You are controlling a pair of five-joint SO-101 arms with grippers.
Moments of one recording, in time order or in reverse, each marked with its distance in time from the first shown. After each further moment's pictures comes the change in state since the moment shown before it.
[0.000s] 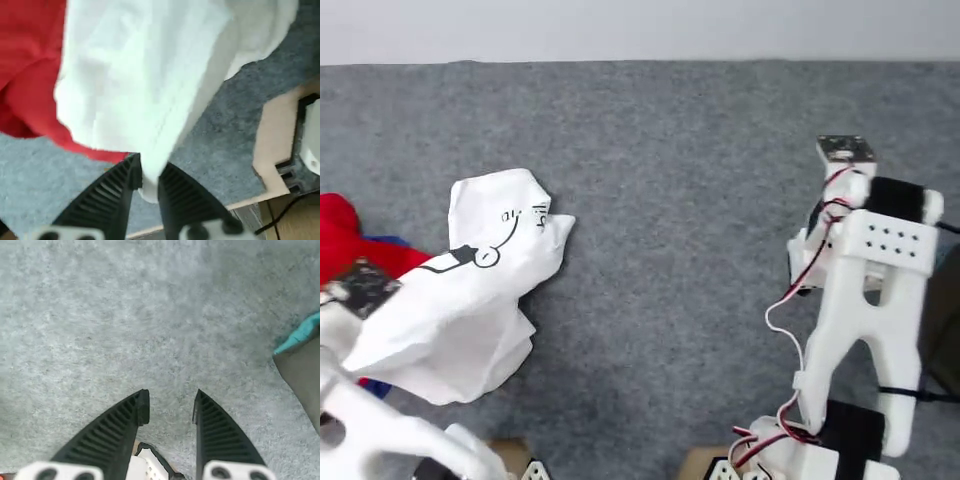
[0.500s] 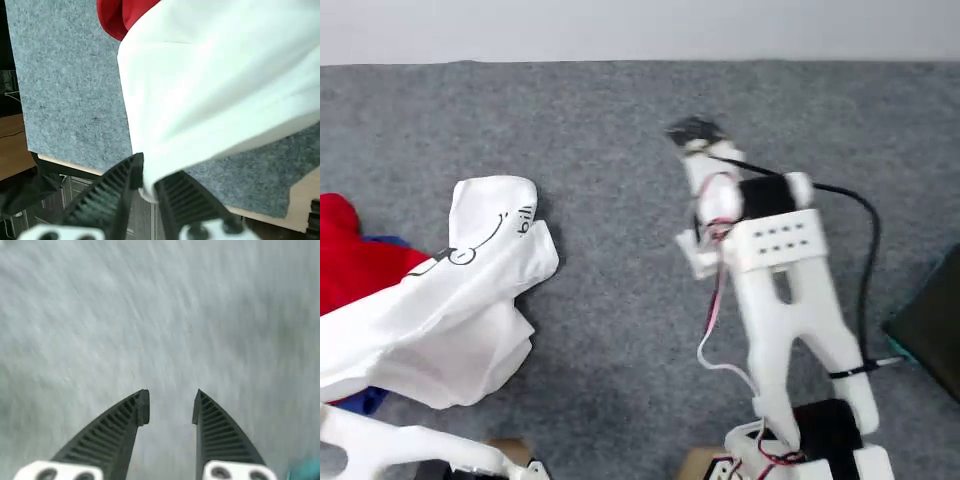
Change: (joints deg) left arm -13.6 -3.3 4.3 -13.5 15.0; right arm -29.8 0.0 0.1 -14.6 0.0
